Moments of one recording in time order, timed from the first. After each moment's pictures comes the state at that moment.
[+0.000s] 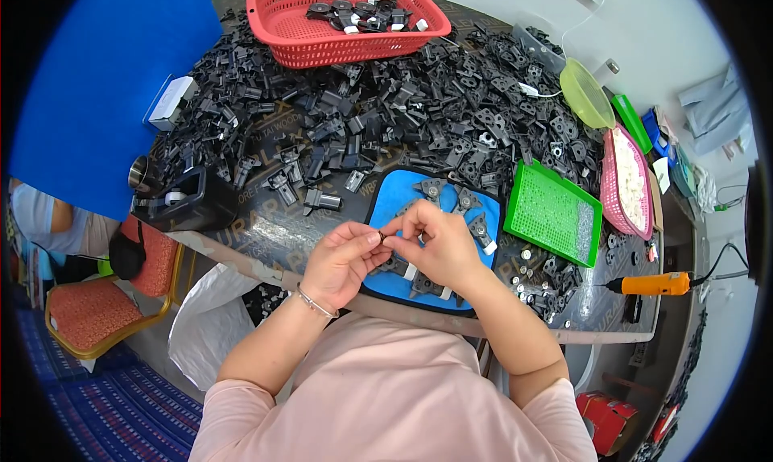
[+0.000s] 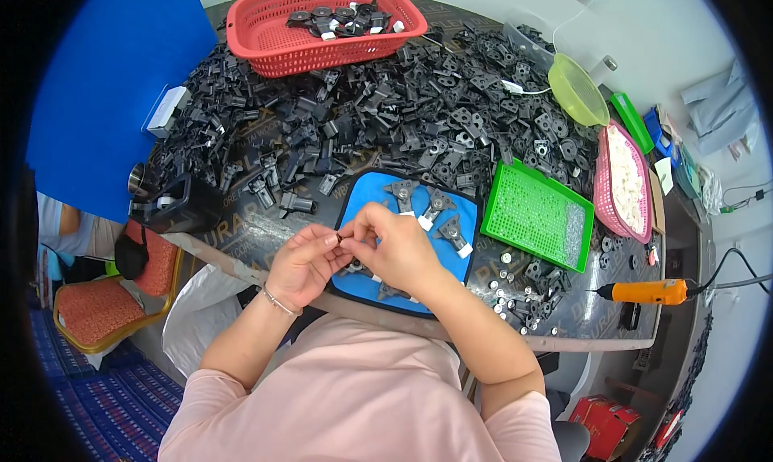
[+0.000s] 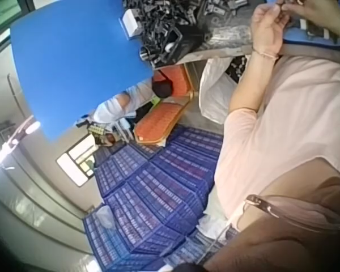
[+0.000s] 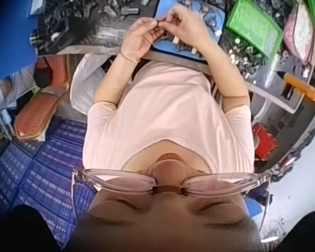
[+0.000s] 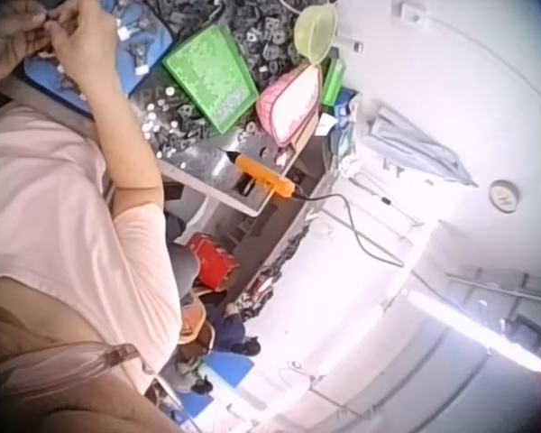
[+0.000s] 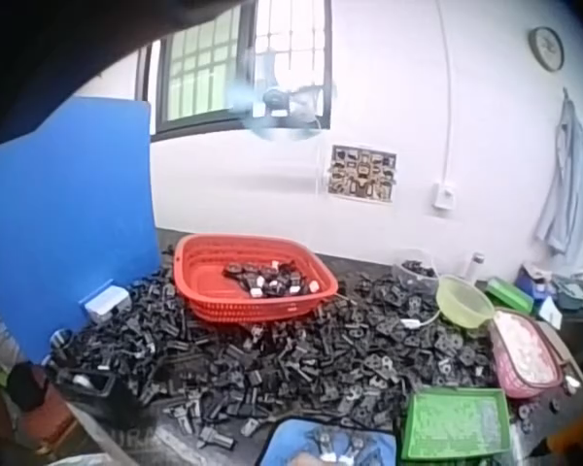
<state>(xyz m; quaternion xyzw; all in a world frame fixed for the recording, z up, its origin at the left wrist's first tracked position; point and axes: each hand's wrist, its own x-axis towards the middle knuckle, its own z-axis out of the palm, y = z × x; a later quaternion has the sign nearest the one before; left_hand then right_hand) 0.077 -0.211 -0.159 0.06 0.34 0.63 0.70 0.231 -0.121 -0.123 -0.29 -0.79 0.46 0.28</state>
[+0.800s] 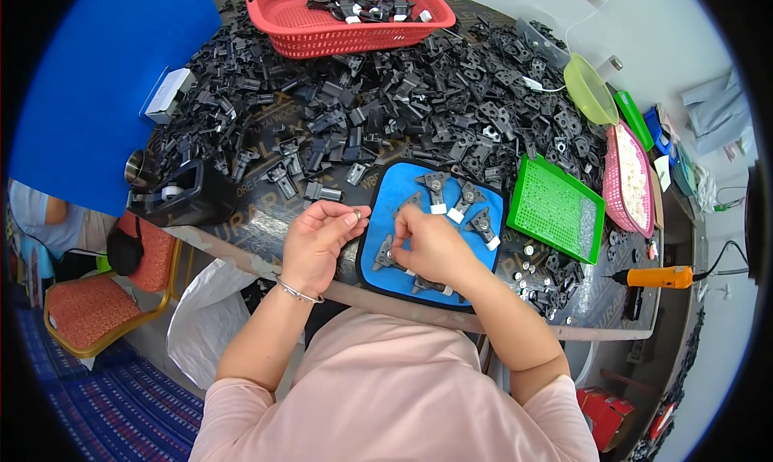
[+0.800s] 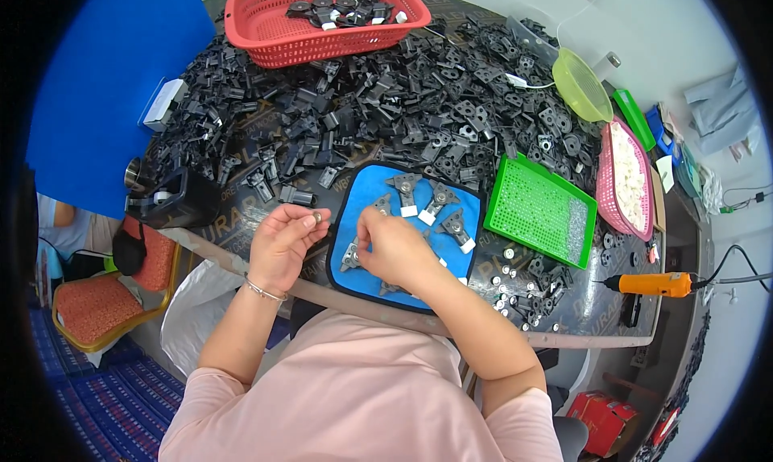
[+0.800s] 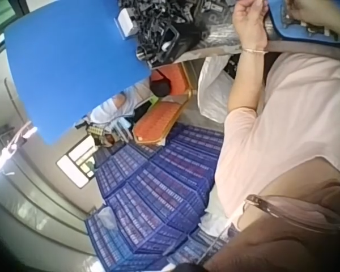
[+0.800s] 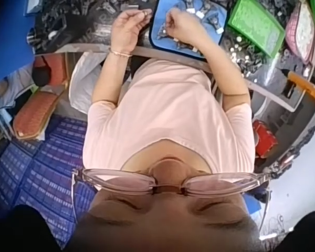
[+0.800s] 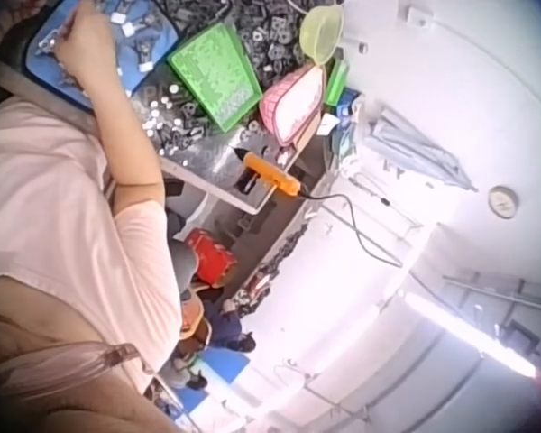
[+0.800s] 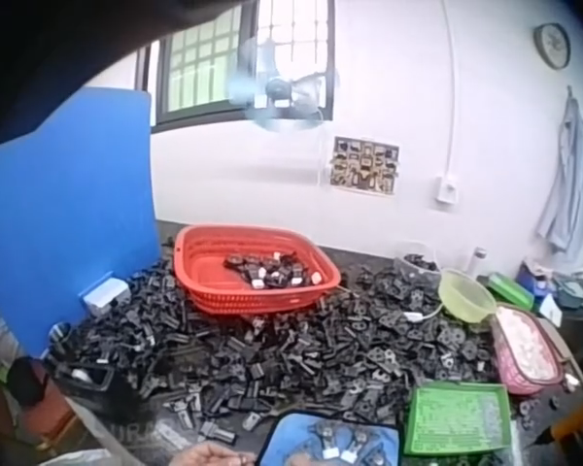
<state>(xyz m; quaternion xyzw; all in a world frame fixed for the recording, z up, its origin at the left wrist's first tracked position) 0.054 -0.209 -0.155 0.15 0.42 0.68 0.58 0.230 -0.118 -0.145 -0.35 -0.85 0.39 0.11</state>
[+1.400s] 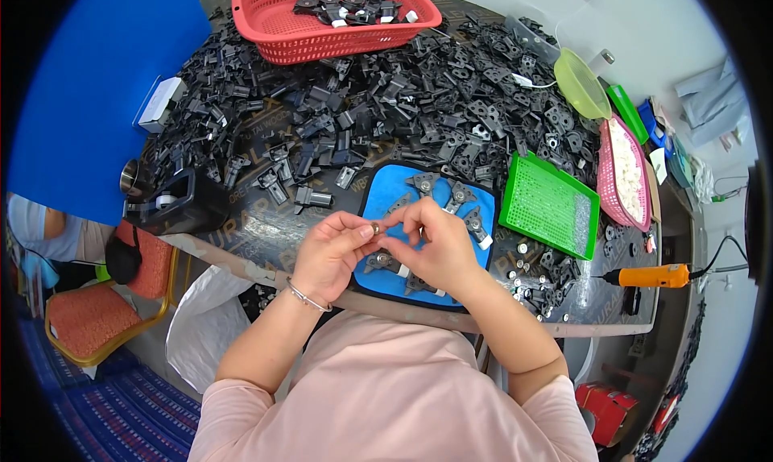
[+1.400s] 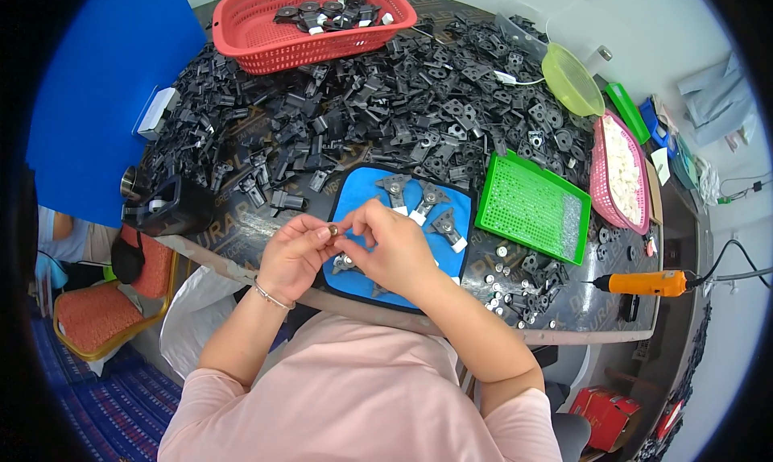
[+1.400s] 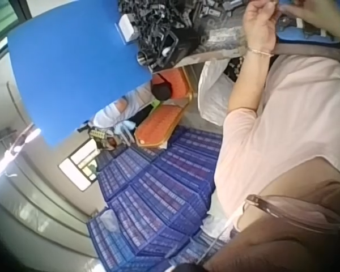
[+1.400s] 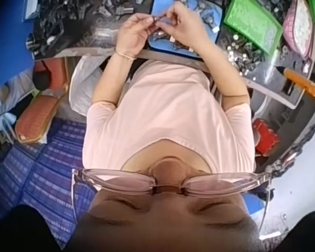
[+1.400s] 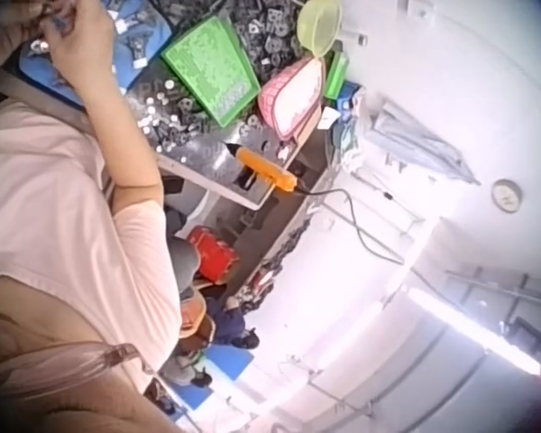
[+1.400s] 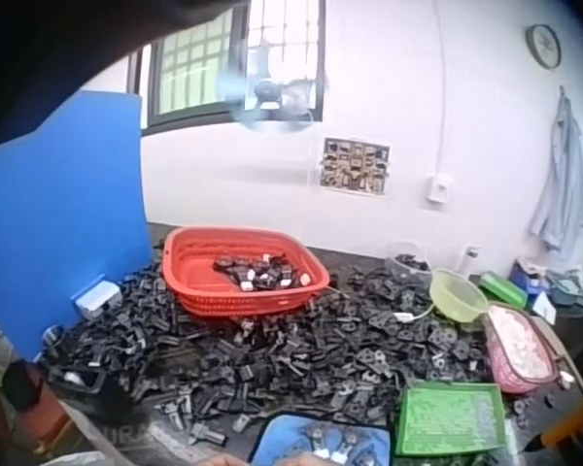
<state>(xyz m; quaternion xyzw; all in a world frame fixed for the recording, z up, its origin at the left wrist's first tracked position) 0.073 -0.203 -0.161 0.13 0.35 0.64 0.67 0.235 -0.125 -0.129 -0.29 -0.81 0.39 0.32</state>
